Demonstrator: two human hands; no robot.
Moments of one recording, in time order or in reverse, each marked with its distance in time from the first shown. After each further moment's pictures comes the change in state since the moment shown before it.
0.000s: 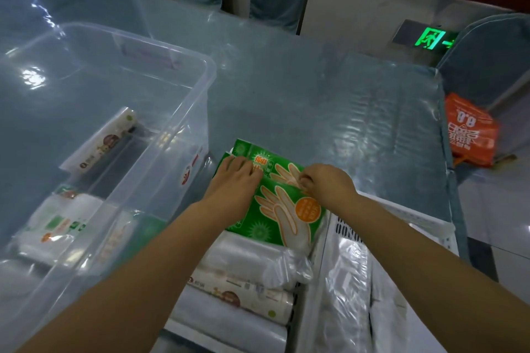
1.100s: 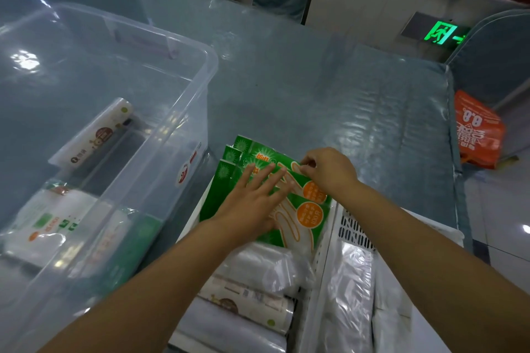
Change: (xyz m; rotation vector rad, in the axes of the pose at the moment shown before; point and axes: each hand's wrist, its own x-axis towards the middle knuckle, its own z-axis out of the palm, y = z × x) left_hand 0.001 0.023 0.025 -0.084 -0.048 0.174; right_hand 0.034 0.002 -0.005 0.110 0.101 0.071
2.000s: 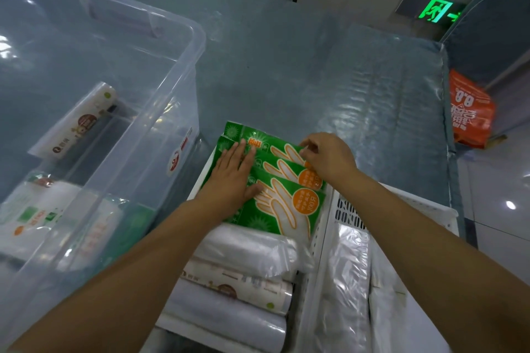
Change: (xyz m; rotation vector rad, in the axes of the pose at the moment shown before) left_hand 0.002 -0.034 0.030 -0.411 0.036 -0.239; right_hand -0.006 0.012 0.013 0.174 0.058 0.069
